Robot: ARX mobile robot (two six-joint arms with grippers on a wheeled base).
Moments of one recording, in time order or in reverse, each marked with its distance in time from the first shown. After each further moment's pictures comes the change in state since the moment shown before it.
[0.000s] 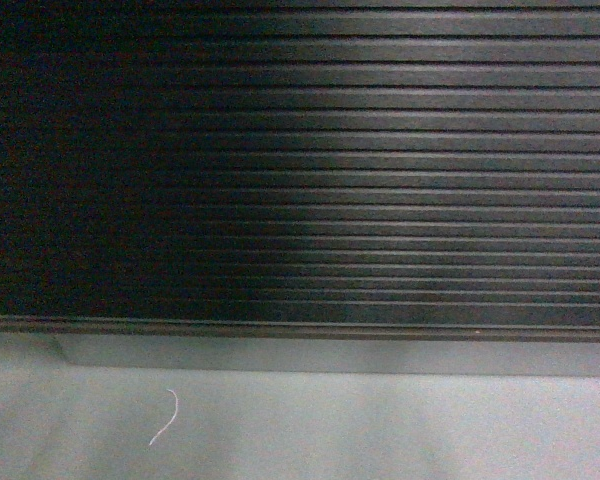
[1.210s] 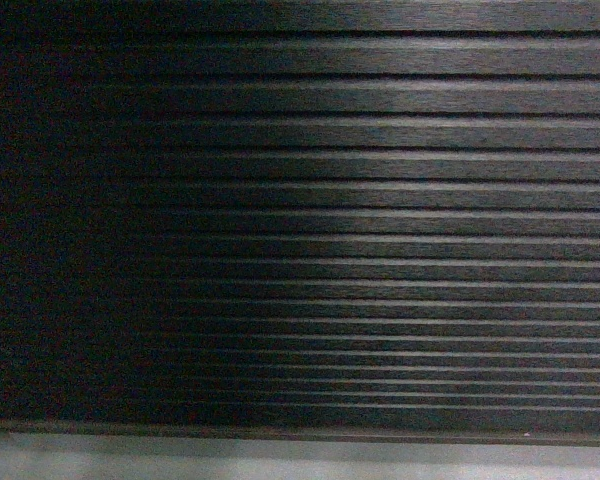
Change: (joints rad) left arm 0.000 0.000 0.000 0.001 0.000 0.000; right arm 0.000 0.000 0.000 -0.001 0.000 0.000
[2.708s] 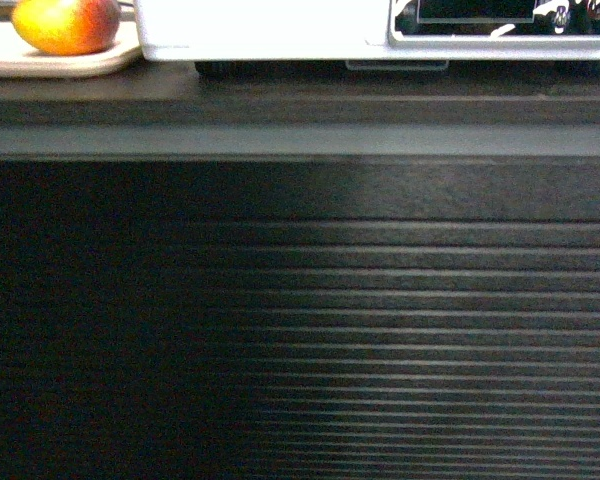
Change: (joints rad) left arm 0.000 0.000 0.000 -0.001 -0.001 0.001; right arm 0.000 0.000 0.000 -0.002 0.000 0.000
